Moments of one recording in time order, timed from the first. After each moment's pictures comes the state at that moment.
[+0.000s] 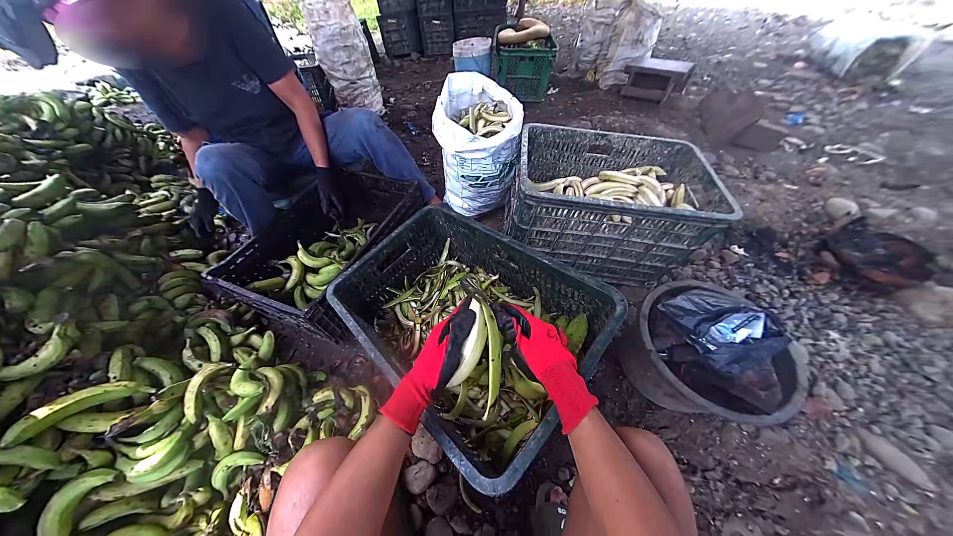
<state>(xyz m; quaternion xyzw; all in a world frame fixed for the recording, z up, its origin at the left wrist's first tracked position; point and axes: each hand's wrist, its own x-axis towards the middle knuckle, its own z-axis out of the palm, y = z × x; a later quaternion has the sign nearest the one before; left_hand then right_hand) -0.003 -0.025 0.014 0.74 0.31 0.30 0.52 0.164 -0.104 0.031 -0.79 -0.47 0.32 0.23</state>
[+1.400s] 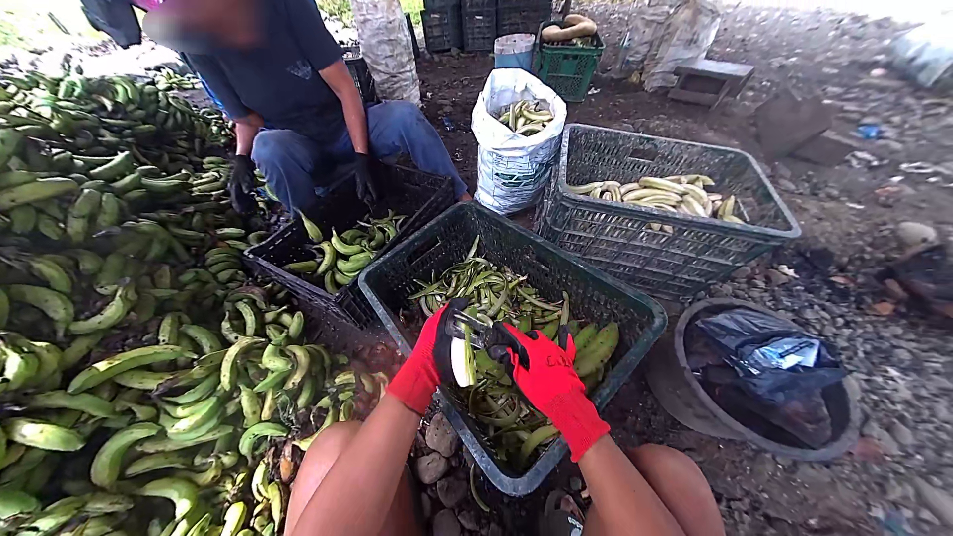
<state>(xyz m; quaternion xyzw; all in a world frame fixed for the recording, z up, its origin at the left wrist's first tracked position) -0.030 -0.002 0.001 0.55 0.36 0.36 0.65 0.130 -0.113 0.022 -0.75 -0.60 0.24 0.16</state>
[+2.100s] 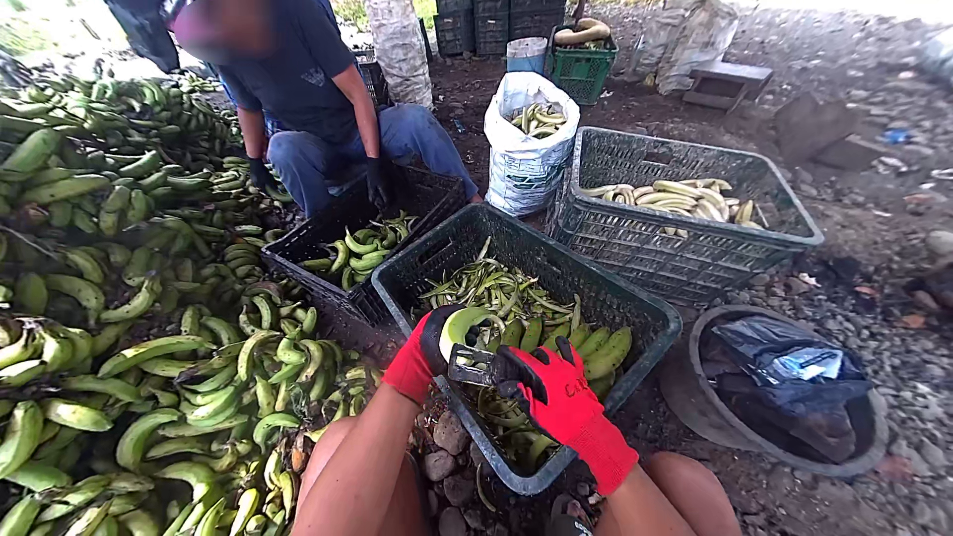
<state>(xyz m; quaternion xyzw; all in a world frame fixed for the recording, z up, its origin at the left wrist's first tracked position) -0.048 0.011 0.020 0.34 0.33 0.29 0.83 0.128 -0.141 0.007 -0.67 -0.69 0.18 0.20</state>
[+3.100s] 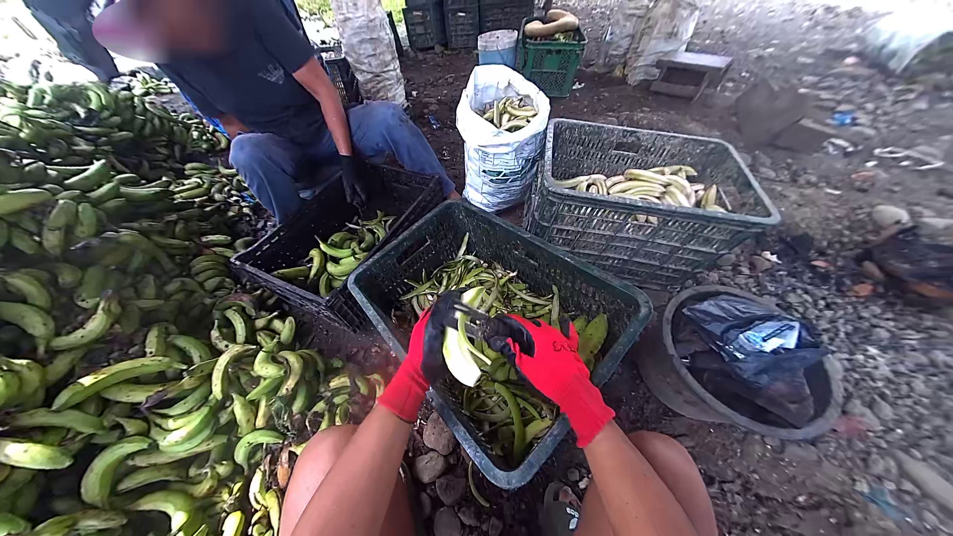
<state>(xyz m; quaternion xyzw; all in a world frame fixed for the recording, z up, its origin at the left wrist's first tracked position) -0.027 -0.015 0.016 0.57 0.33 0.41 0.63 0.146 -0.118 0.033 -0.74 -0.59 0.26 0.20</state>
